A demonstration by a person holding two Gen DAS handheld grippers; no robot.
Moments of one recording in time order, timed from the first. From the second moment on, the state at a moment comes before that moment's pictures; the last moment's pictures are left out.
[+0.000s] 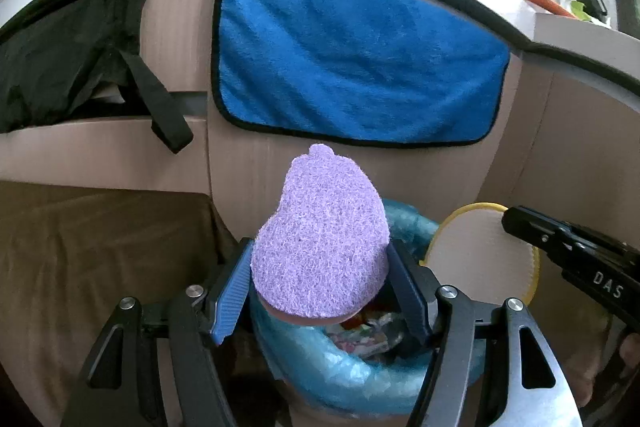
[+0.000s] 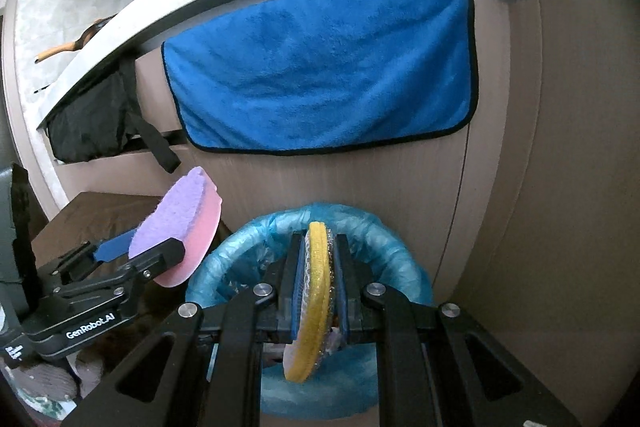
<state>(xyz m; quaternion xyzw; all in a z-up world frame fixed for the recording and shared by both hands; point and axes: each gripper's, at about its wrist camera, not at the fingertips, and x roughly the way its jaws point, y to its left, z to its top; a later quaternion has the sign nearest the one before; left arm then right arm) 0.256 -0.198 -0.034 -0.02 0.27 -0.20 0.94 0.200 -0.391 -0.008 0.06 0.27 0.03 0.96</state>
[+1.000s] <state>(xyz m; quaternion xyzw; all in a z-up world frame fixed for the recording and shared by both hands) 0.288 -0.224 -0.065 -0.03 0.32 -0.24 0.92 0.219 -0.401 -0.048 0.08 0.30 0.02 0.95</state>
